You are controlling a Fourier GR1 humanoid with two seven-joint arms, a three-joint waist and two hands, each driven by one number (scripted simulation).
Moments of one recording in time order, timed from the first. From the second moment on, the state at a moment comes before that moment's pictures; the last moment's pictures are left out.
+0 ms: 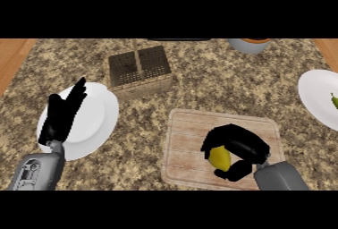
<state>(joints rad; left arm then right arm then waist) -0.22 0.19 0.09 -1.39 -0.14 -0.03 0.24 -0.18 -0.19 0.25 -1.37 0.86 0.38 -0.62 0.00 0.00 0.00</state>
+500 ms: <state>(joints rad) -0.24 0.19 0.08 -1.37 -0.14 -0.05 0.23 -0.32 -0.05 0.35 -1.37 1.06 0.29 -0.23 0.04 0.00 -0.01</state>
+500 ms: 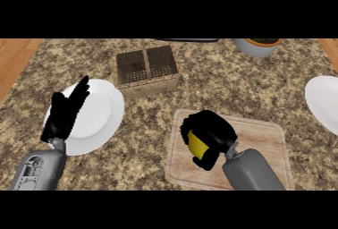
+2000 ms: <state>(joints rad) -0.38 0.11 -0.04 -1.31 -0.17 -0.10 0.23 -1.28 0.00 0.35 -1.28 0.76 -0.09 1.02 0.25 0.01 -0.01</state>
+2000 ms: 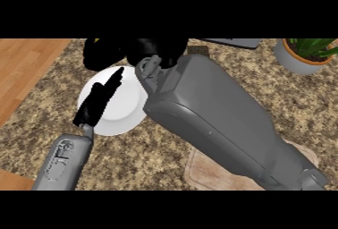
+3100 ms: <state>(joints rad) -0.36 0.15 0.03 -1.29 -0.18 -0.05 0.22 -1.94 -0.01 0.27 -0.52 0.73 0.03 1.10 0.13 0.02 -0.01</state>
